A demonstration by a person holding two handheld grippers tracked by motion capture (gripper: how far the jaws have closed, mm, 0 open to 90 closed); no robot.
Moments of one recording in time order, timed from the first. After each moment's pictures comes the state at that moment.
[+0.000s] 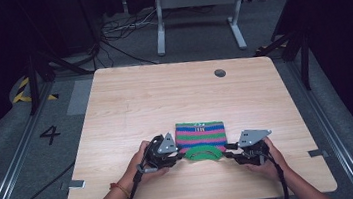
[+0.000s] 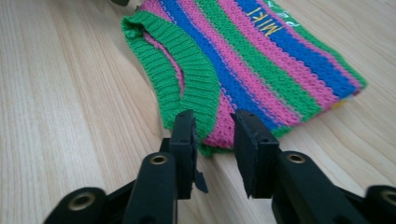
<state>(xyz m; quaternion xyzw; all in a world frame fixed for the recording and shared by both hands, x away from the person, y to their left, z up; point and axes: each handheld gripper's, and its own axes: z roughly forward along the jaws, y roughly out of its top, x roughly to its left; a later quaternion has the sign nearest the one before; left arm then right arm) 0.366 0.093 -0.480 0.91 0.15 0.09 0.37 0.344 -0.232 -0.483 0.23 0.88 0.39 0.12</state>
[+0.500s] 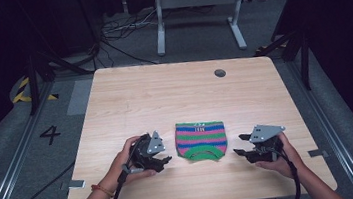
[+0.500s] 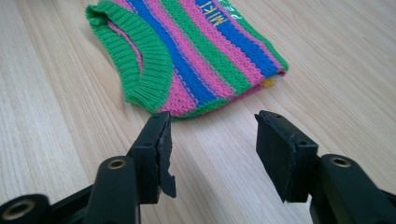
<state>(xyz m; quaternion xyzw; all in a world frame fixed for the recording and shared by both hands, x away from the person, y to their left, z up) 0.359 0.133 -0.459 0.92 0.17 0.14 0.32 0.340 -0.260 -0.459 0.24 0.89 0.35 0.17</state>
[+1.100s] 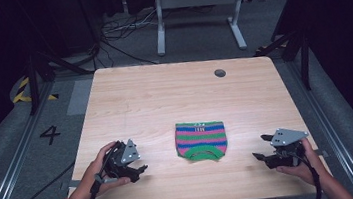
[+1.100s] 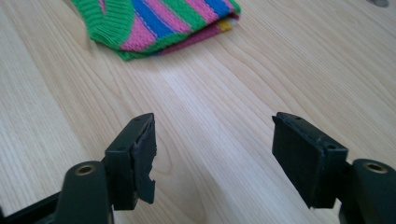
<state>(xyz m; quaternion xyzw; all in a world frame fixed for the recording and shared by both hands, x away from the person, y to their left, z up) 0.340 0.196 -0.461 0.93 0.20 0.16 0.27 0.320 -0.312 -0.464 0.29 0.88 0.33 0.20</state>
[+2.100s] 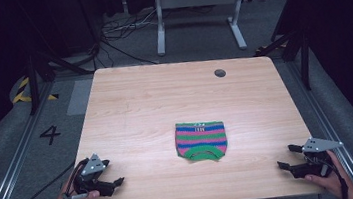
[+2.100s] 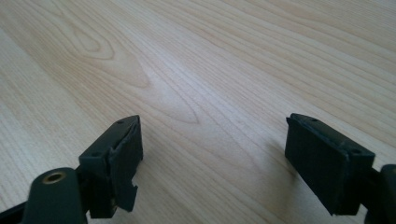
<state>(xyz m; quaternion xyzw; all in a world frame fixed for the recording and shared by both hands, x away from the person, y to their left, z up) 0.313 0.279 -0.501 0.87 0.34 0.11 0.34 0.295 -0.395 -0.505 0.39 0.83 0.36 0.15</state>
